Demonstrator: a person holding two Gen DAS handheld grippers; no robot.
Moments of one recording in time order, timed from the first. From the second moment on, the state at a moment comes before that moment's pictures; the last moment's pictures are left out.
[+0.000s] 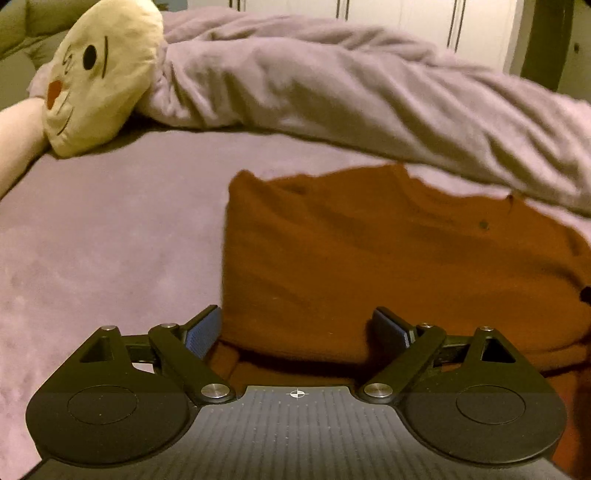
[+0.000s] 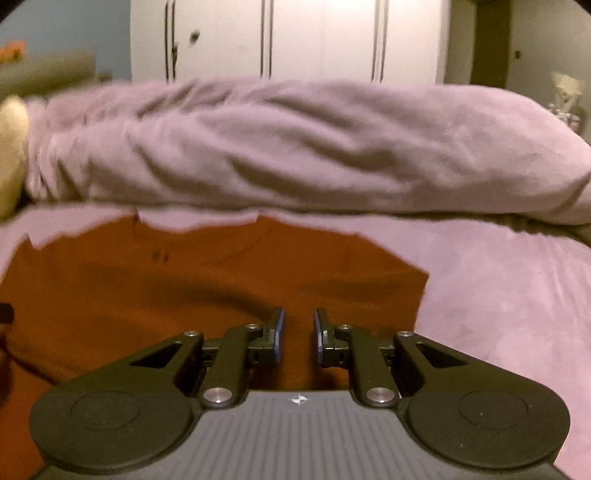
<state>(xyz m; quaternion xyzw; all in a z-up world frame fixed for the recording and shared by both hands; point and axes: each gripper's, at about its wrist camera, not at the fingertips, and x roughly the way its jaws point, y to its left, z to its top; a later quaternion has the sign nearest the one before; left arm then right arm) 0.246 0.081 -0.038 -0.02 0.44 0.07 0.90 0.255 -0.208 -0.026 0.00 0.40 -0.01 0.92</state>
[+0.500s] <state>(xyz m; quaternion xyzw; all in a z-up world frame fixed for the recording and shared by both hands) 0.249 0.094 -0.061 -0.05 0.46 0.07 0.88 0.258 -0.207 -0.052 -0.04 0.41 0.00 0.91</state>
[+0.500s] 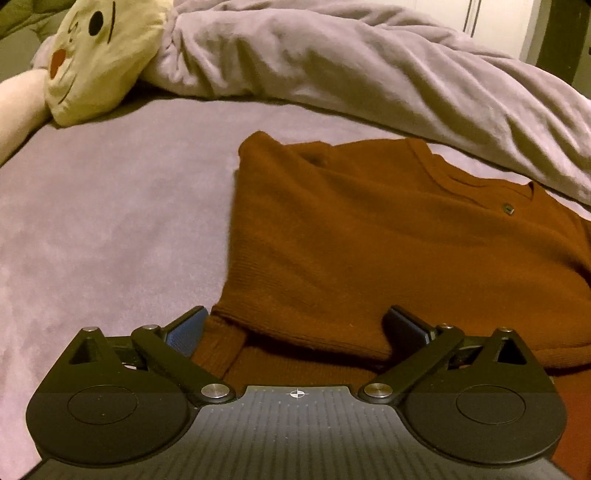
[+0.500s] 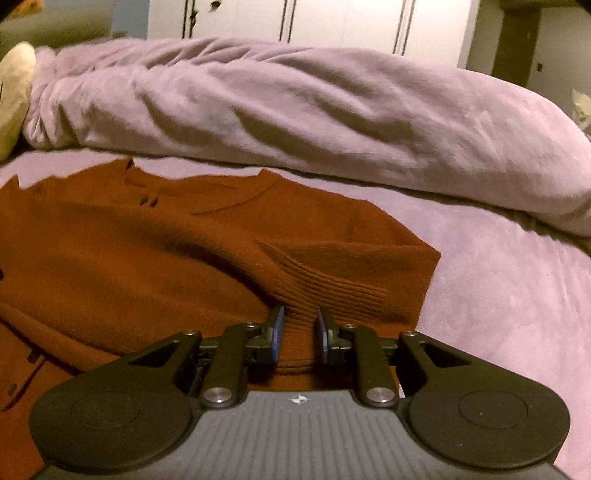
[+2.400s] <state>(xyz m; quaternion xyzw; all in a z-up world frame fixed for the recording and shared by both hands) 0.018 0.149 -0.026 -0.12 0.56 0.01 0.82 -0.026 -0.308 -0.017 0.28 0.53 0.03 0.80</state>
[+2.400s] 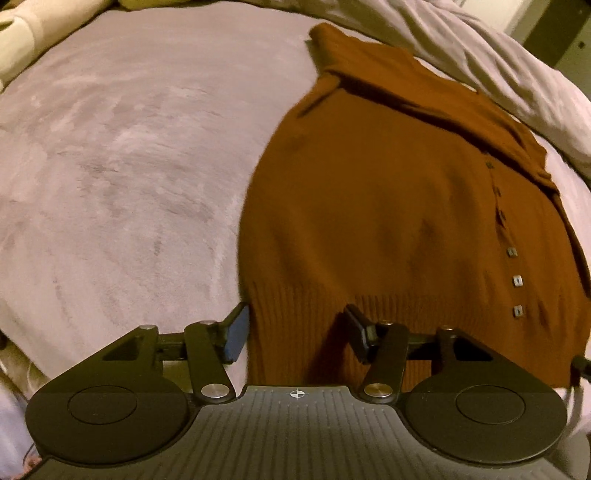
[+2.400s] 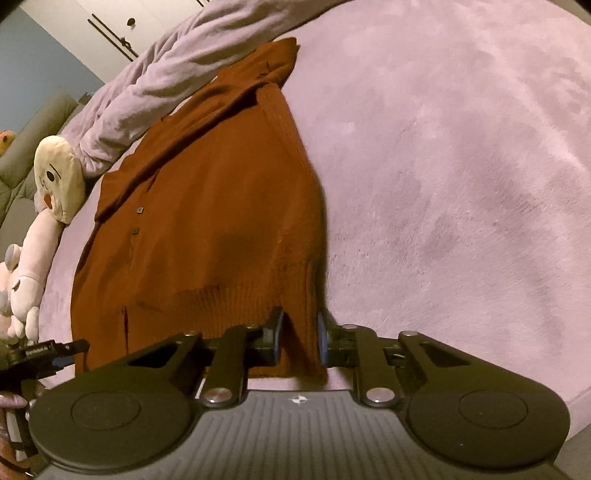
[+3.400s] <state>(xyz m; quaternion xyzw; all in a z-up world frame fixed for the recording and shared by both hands) 0.187 0.169 0.034 -0.24 0.45 -0.06 0.86 0.142 -0.318 0.026 0.33 0.43 0.07 0.84</state>
